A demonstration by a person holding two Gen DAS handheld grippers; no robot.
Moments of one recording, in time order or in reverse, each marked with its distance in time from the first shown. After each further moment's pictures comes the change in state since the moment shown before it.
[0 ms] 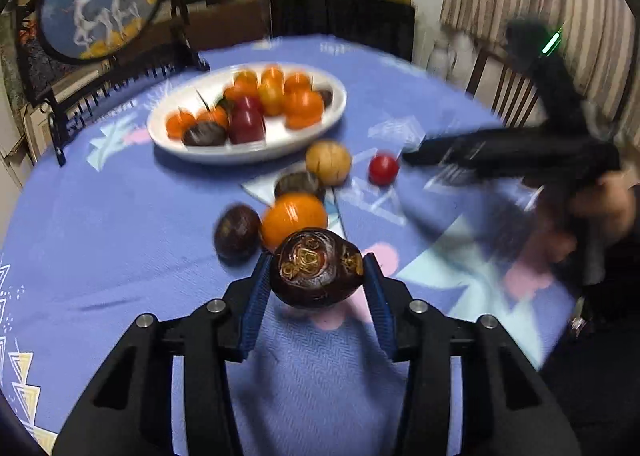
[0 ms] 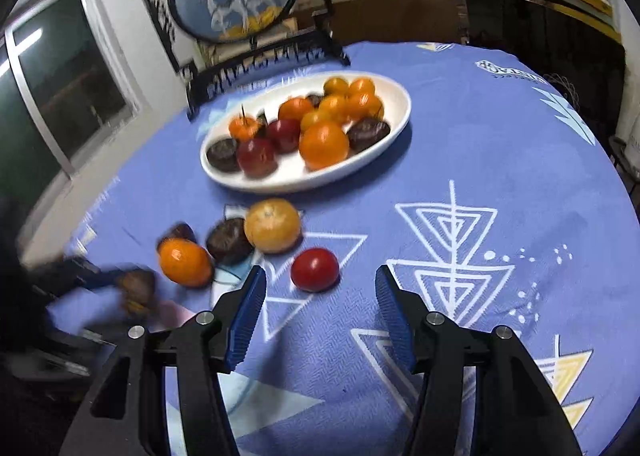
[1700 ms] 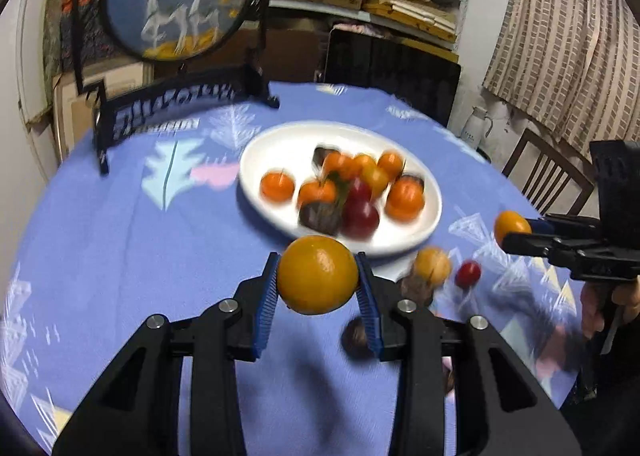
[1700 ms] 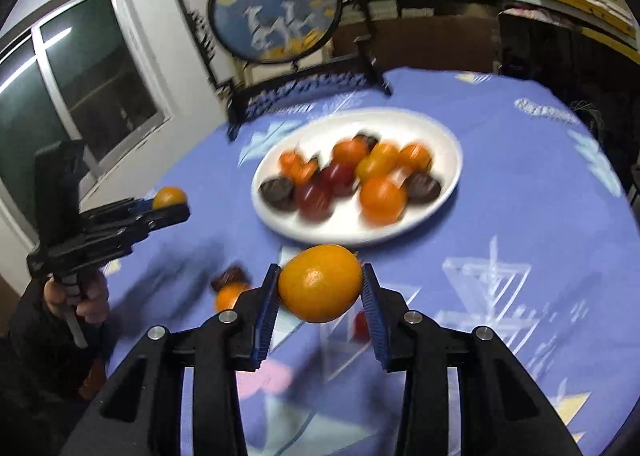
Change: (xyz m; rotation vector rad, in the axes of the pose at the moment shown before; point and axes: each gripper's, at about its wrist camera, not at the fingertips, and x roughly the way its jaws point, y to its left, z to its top) left arm 0.004 0.109 0.061 -0.173 -0.107 0.030; right arm -0.030 0.022 0.045 -0.030 -0.078 0.104
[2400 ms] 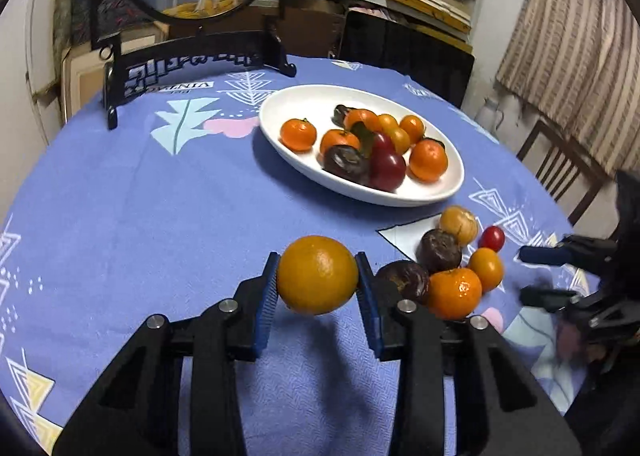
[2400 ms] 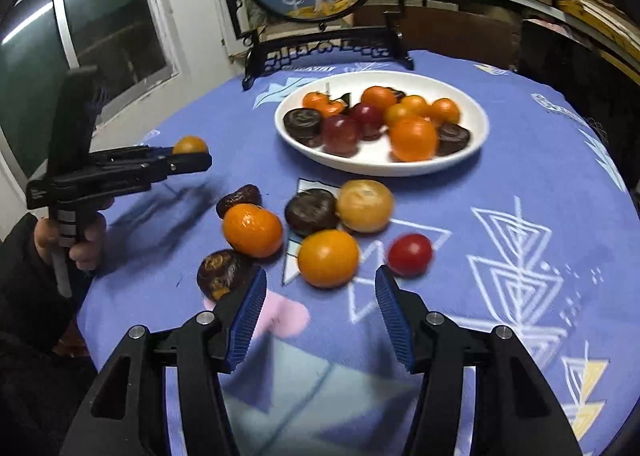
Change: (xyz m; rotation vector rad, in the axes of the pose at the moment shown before) left arm 0.014 0.020 -0.049 -0.067 0.057 0.024; right arm 0.026 0.042 -0.059 -0.144 0.101 -0.040
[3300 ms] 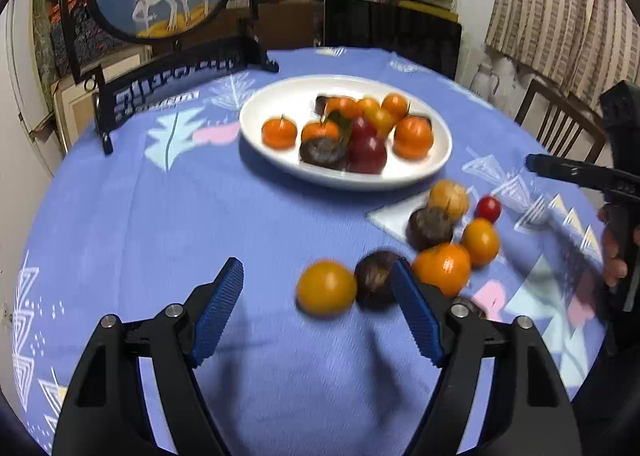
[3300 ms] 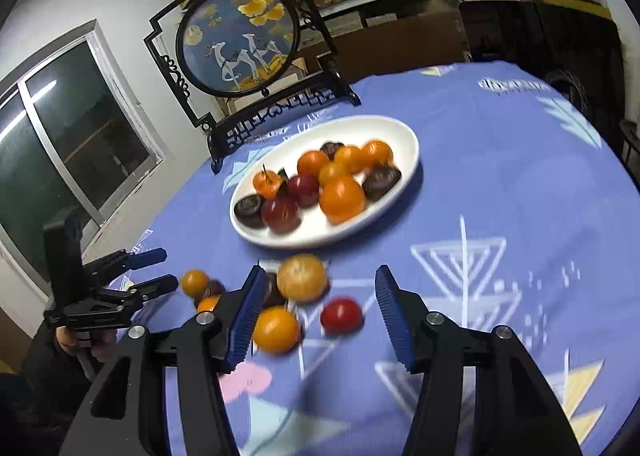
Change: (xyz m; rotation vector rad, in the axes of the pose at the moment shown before) left arm -0.007 -0.027 -0.002 0.151 0.064 0.058; right arm -0.033 -0.083 0.008 0.302 -0.175 0.070
